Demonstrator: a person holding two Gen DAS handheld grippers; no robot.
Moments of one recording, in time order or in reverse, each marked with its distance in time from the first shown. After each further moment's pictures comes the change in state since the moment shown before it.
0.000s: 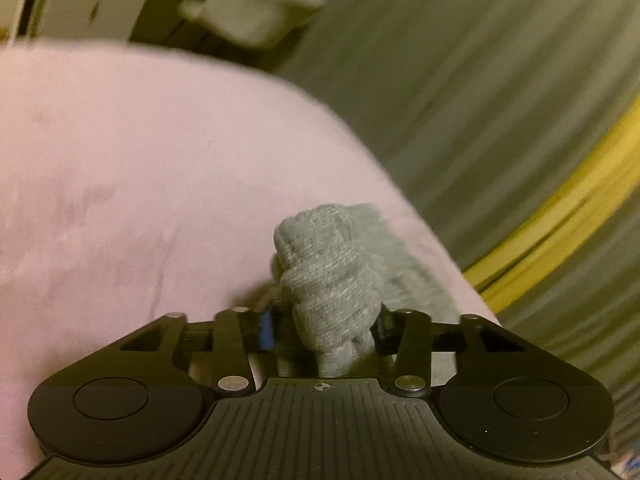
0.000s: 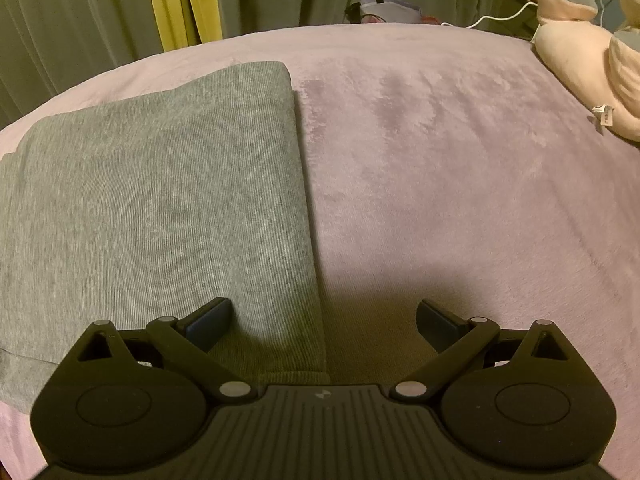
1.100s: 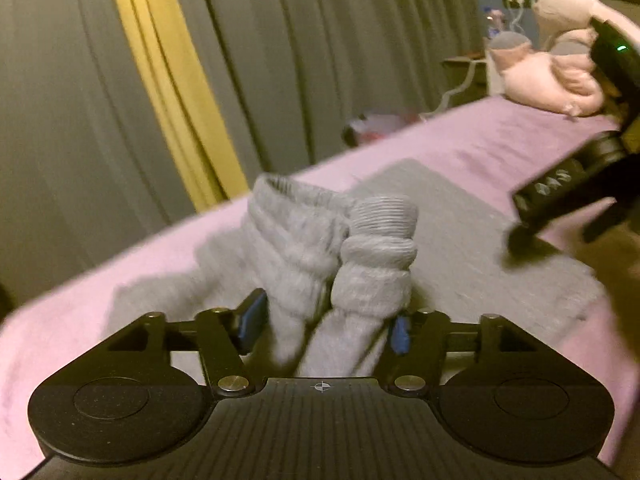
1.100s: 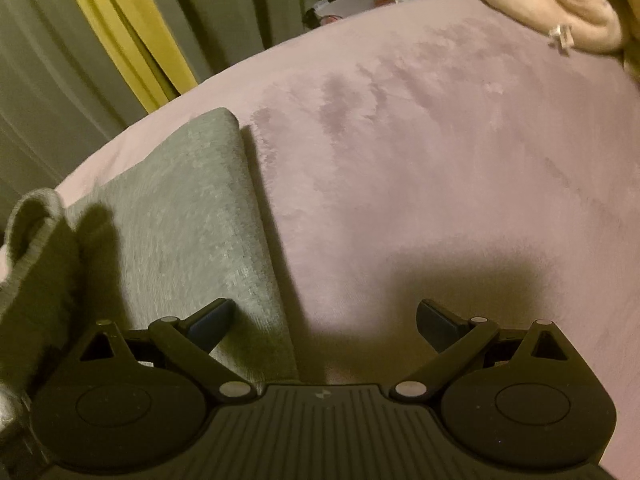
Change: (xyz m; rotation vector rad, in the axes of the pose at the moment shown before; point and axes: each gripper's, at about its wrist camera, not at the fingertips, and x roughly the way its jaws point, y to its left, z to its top) left arm -0.097 -0.313 -0.304 1.261 0.147 -0.425; right arm -0.008 -0.054 -0.003 0.292 -0.018 0.142
